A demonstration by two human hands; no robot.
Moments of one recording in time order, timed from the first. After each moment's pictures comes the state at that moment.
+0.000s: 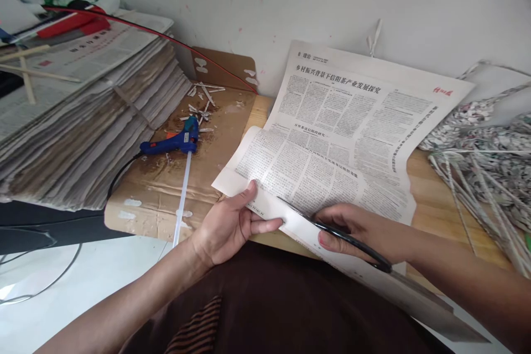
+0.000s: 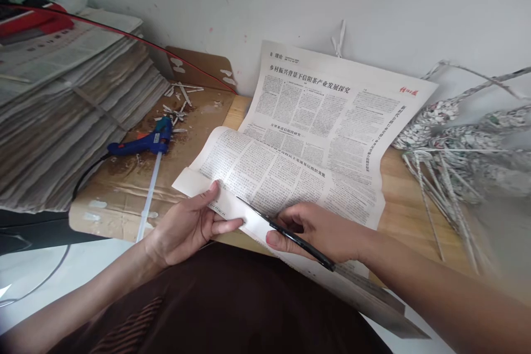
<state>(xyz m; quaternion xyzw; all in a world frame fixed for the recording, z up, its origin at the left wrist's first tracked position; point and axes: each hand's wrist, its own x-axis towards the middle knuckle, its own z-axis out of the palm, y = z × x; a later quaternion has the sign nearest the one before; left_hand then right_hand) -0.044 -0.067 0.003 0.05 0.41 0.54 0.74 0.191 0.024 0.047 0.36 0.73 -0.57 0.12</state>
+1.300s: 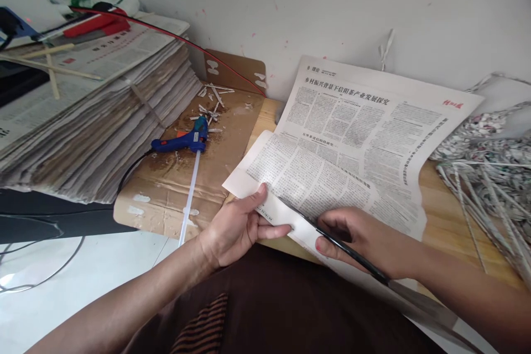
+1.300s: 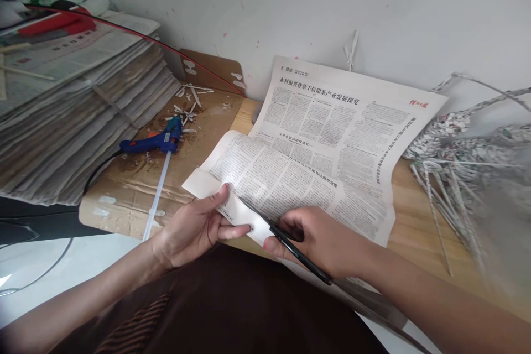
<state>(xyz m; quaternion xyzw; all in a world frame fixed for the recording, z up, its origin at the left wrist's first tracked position) -0.041 -0.067 0.009 0.02 0.41 0.53 0.74 0.184 0.017 0.048 0.40 0.71 -0.56 0.13</state>
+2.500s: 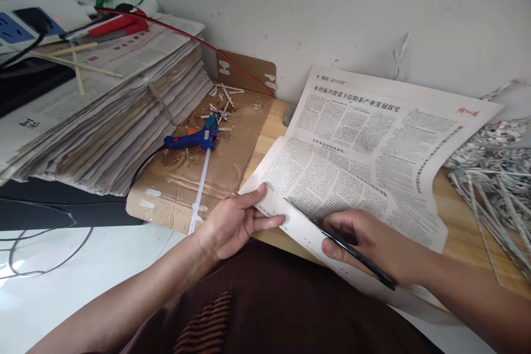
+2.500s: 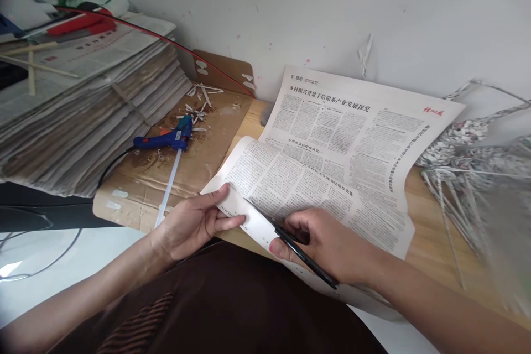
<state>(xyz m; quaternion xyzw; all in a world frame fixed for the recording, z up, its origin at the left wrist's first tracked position) -0.055 -0.069 0.009 0.00 0.43 0.55 0.71 0.179 0.016 0.047 0.39 0.72 -0.56 0.13</state>
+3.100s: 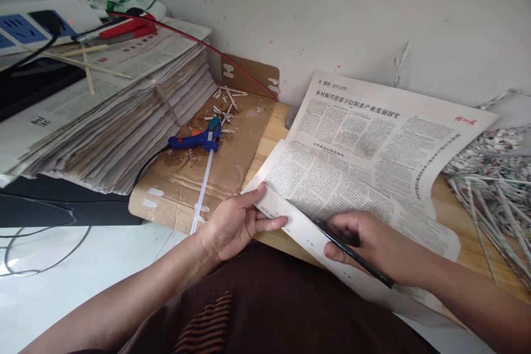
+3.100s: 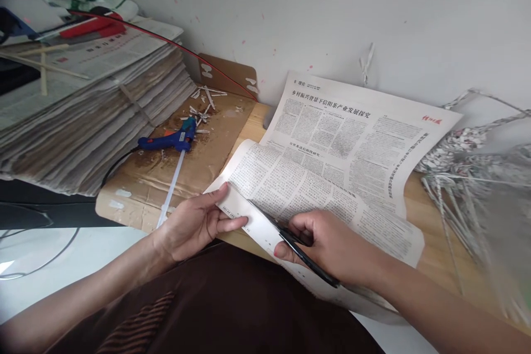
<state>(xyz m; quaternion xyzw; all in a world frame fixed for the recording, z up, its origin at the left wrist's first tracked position) -0.056 -0.070 0.011 -0.01 0.41 0.55 0.73 0.180 0.018 0.047 0.41 0.74 -0.52 0.12</state>
